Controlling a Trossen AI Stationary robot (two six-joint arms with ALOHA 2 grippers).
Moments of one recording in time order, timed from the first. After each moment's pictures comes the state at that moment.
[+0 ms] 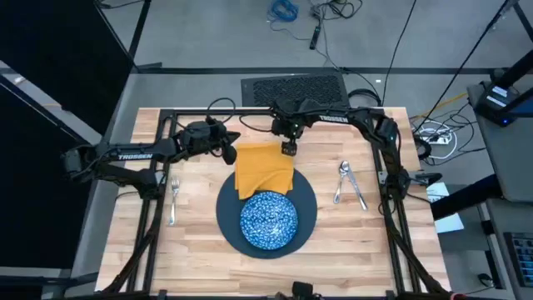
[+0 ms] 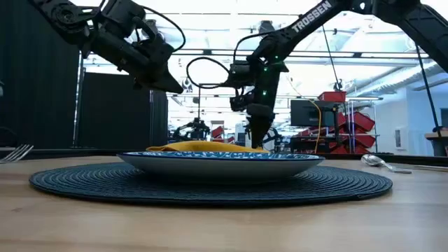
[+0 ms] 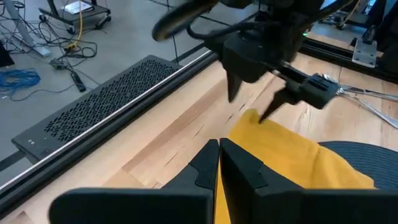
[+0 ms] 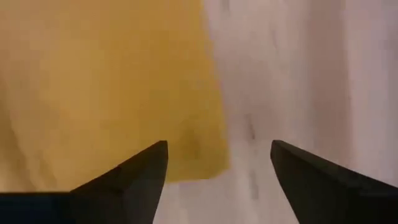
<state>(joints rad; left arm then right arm) 0.41 1.17 0.54 0.25 -0.10 -0.12 -0.50 2.10 1.62 -0.87 -0.07 -0.30</state>
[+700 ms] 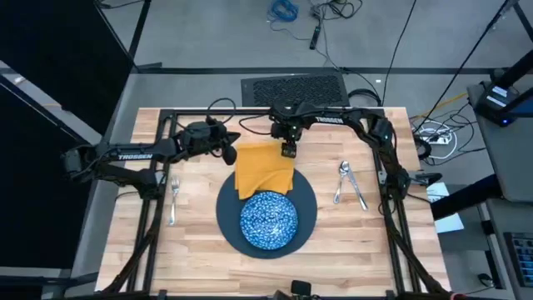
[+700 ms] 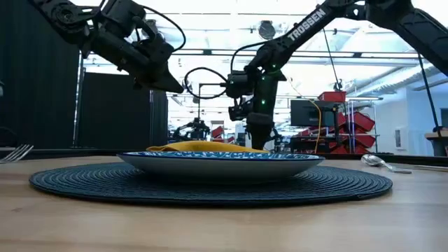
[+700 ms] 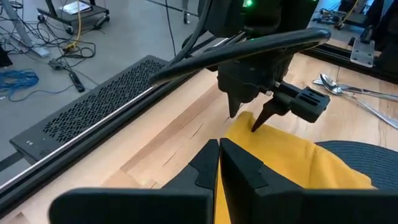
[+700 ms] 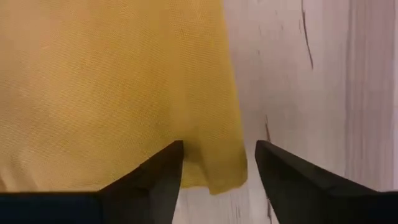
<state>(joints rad) 0.41 1.17 0.54 0.25 -0.10 -0.12 -0.51 2.15 1.62 -0.85 -0.08 -0.34</state>
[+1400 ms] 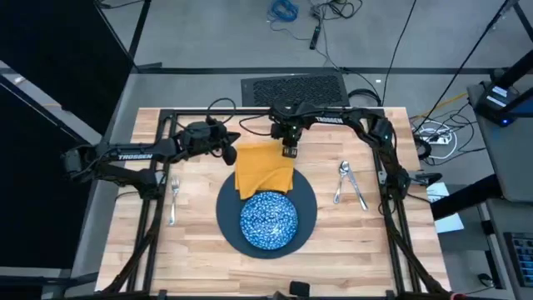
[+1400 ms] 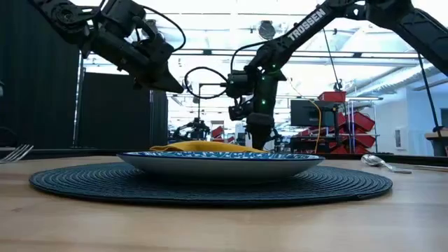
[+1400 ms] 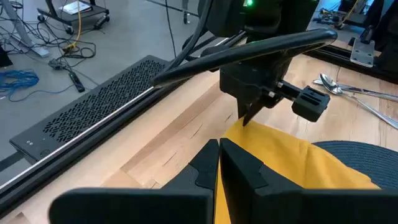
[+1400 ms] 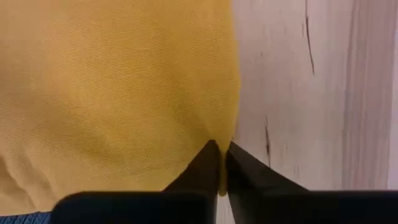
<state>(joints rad) 0.41 1.17 0.54 0.25 -0.10 -0.12 -0.50 2.15 1.62 -0.85 -0.07 -0.37</state>
